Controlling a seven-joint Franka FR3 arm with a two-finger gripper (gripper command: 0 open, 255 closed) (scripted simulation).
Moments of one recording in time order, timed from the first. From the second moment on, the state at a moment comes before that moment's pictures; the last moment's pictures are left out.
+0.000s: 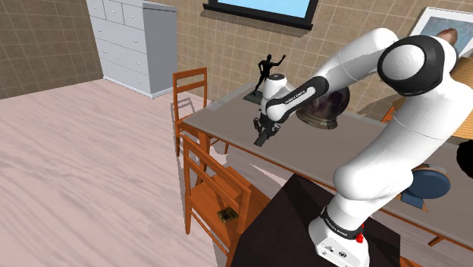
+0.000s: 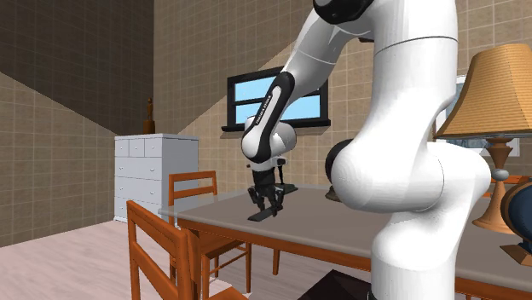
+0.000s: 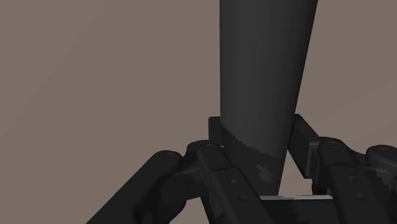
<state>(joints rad) -0.57 -0.04 0.26 -2.48 -0.34 2.51 1.30</state>
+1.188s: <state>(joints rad) -0.55 -0.16 0.25 -2.42 -0.24 2.34 1.20</state>
